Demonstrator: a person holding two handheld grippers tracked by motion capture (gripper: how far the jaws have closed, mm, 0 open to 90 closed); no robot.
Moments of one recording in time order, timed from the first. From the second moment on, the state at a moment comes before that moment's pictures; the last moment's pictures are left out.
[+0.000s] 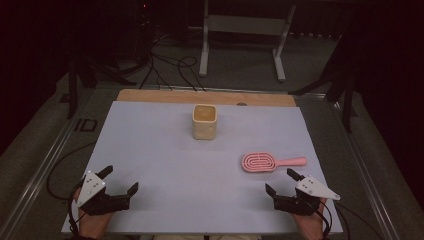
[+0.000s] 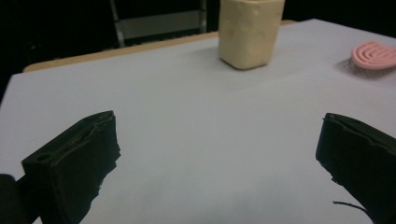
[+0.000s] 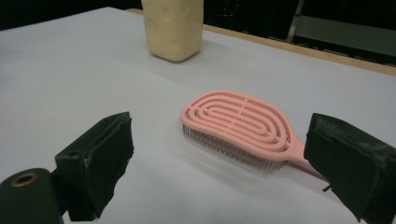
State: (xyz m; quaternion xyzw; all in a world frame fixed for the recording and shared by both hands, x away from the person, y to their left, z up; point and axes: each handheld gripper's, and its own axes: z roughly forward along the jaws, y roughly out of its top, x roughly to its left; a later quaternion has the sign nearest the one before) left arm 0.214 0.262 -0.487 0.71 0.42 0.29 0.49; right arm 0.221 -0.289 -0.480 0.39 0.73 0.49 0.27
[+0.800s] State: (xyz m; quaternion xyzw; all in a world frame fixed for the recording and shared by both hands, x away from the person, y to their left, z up) left arm 0.216 0.268 -0.492 0.68 0.45 0.31 0.49; right arm 0.237 -0.289 -0.456 0.40 0.72 0.48 0.29
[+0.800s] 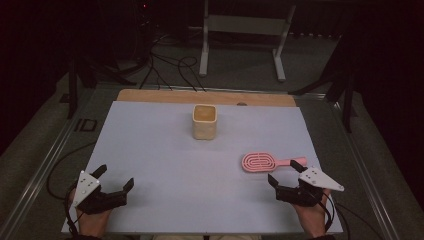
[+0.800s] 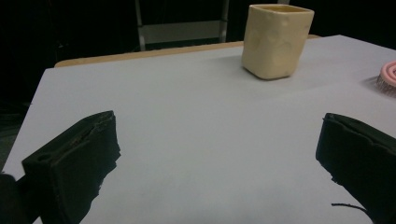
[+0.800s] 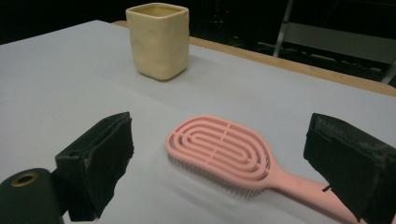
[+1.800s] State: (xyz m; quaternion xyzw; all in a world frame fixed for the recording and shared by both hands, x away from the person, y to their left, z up) left arm 0.217 0.266 -0.495 0.68 0.45 0.31 0.49; right arm 0.307 -0.300 -0.414 0.44 0.72 0.45 0.28
